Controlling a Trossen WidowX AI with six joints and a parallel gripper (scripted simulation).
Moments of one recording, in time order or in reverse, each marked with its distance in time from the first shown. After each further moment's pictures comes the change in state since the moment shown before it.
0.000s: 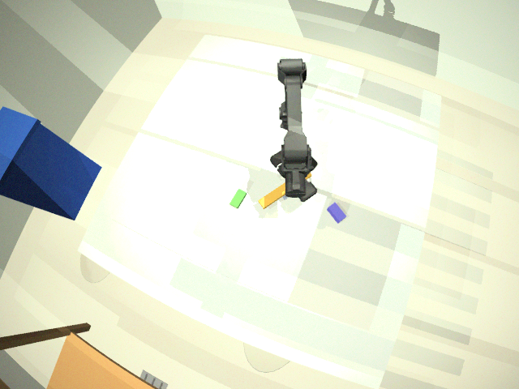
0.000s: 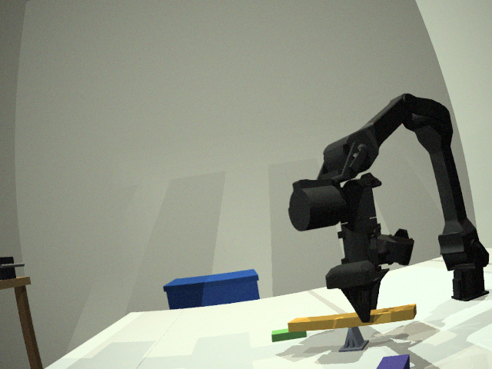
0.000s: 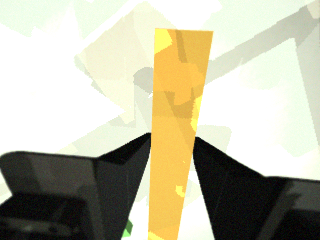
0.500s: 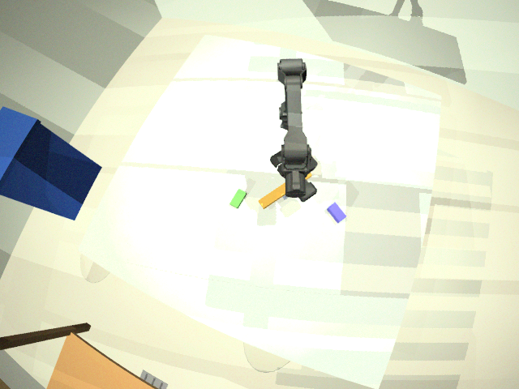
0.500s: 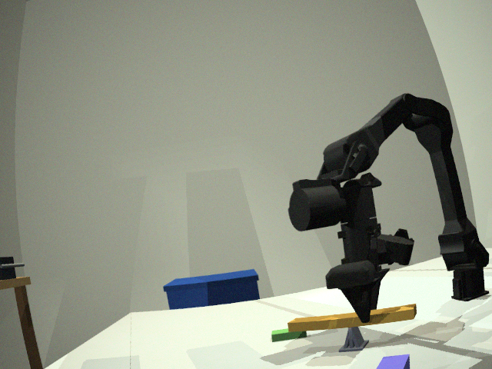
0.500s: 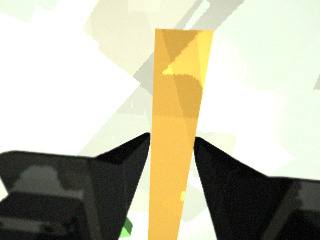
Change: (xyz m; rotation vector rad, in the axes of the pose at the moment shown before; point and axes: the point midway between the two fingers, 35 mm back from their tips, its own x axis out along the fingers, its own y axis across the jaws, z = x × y) arm 0.000 0.000 0.000 0.000 0.000 0.000
